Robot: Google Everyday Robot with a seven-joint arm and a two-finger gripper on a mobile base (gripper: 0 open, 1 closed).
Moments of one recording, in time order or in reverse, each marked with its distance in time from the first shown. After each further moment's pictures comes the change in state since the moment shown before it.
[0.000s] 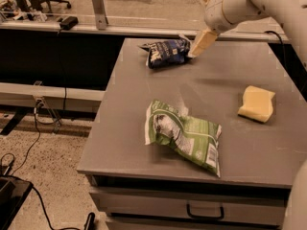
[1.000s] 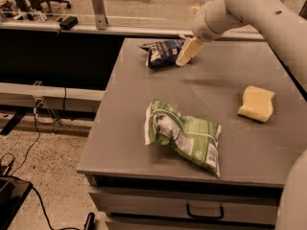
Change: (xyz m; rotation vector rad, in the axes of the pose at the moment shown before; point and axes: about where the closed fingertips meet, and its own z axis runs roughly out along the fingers) arm -0.004 0.031 0.030 -0.058 0.084 0.161
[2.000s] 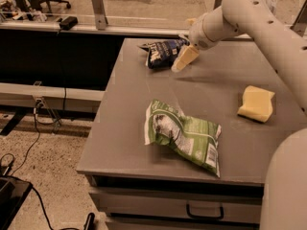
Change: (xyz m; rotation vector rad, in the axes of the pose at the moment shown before) arm 0.008 0.019 0.035 -0.090 -0.067 0.093
